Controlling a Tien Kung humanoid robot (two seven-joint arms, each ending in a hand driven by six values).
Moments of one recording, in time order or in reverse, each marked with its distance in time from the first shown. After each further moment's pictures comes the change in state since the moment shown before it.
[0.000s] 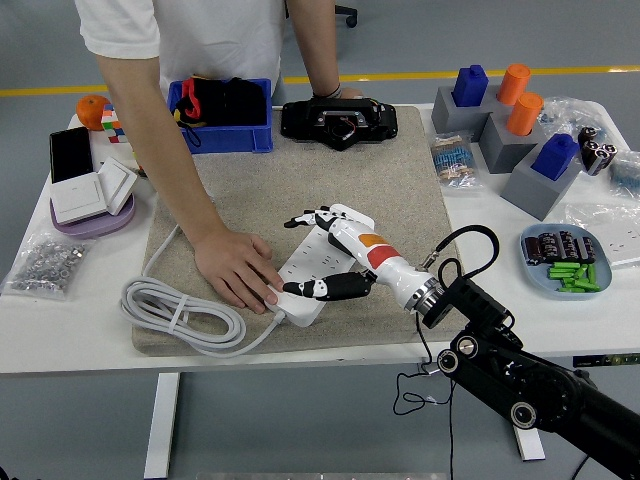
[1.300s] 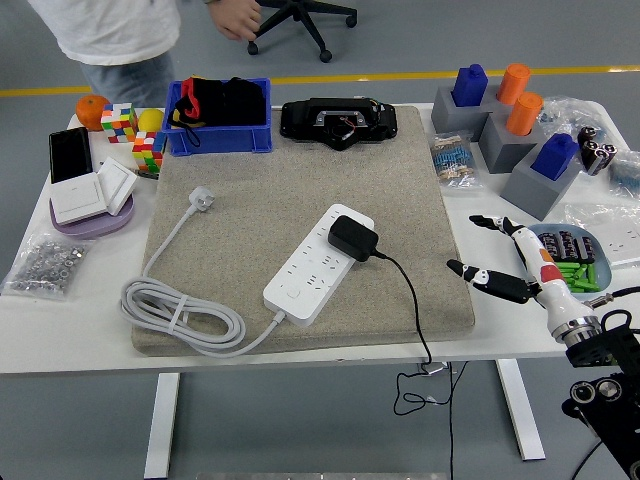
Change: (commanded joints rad) left arm 0.011 0.002 -0.006 0.000 -0.011 0.012 -0.006; right arm -0.445 -0.118 0.580 0.150 -0.064 0.046 -0.070
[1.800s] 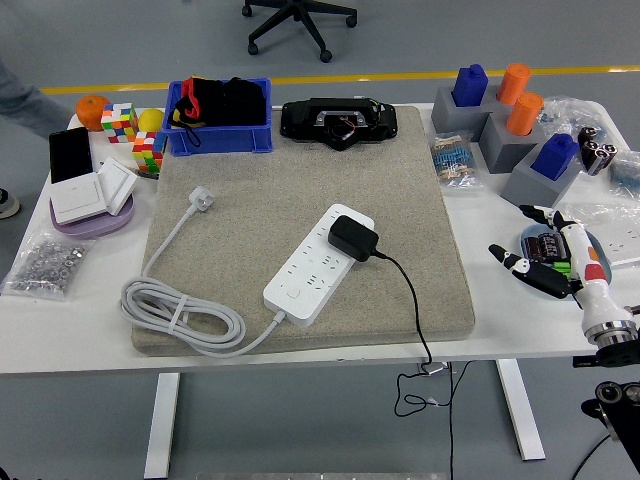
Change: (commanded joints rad) left arm -0.013 -0.004 0.017 0.000 -0.026 0.000 -0.004; right arm -0.060 0.053 0.194 0.039 -0.024 0.004 -0.014
